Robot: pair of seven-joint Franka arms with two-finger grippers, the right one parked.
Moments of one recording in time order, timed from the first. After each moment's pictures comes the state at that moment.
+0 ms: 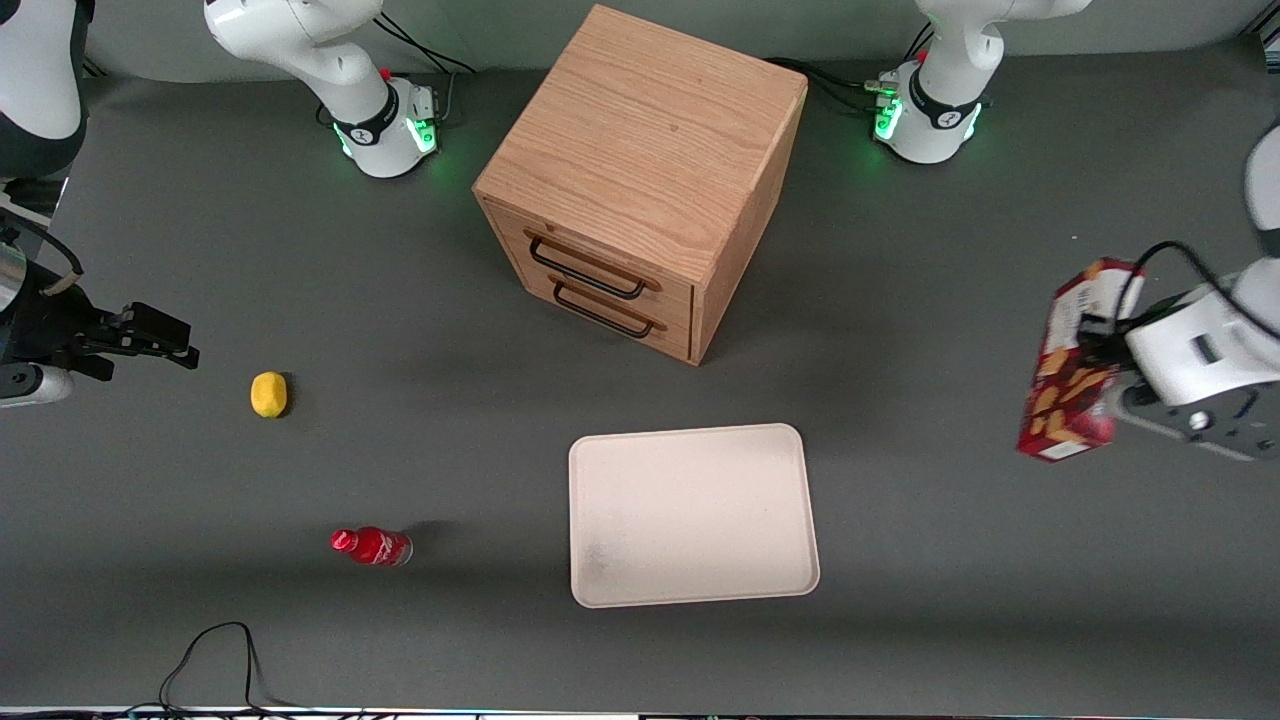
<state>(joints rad) -0.09 0.40 -0.04 -1.19 -0.02 1.41 0.17</state>
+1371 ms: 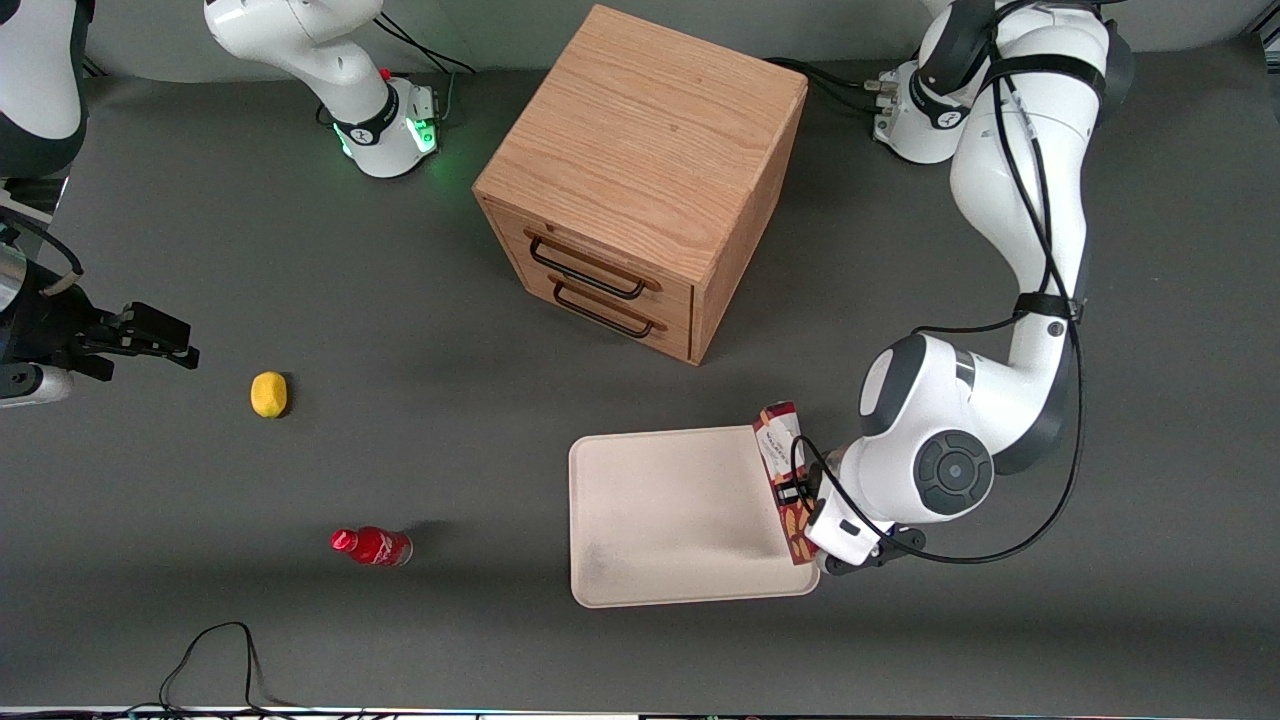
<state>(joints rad) -0.28 0.92 -0.14 -0.93 -0.10 1.82 -0.61</state>
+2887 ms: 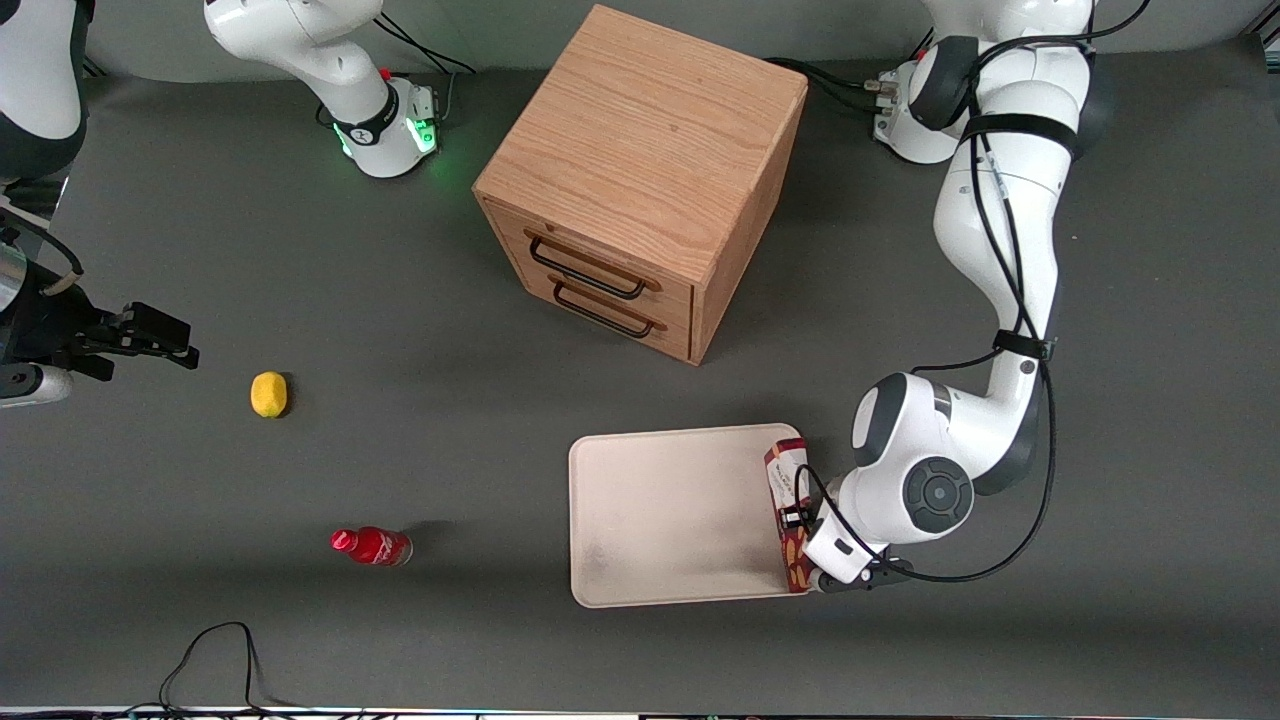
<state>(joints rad) -0.28 1.03 -0.10 -0.93 -0.10 1.98 -0.43</state>
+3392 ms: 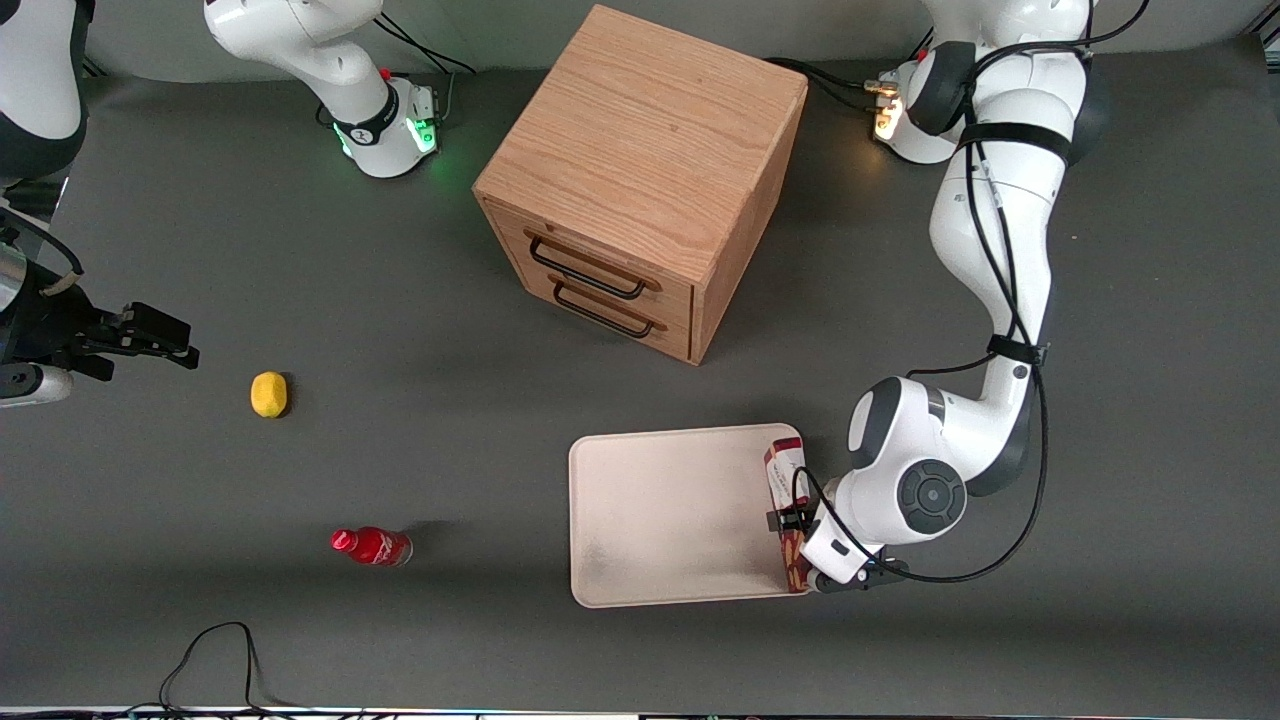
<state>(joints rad) -0.28 1.05 -0.10 -0.93 -0.10 2.00 -0.43</state>
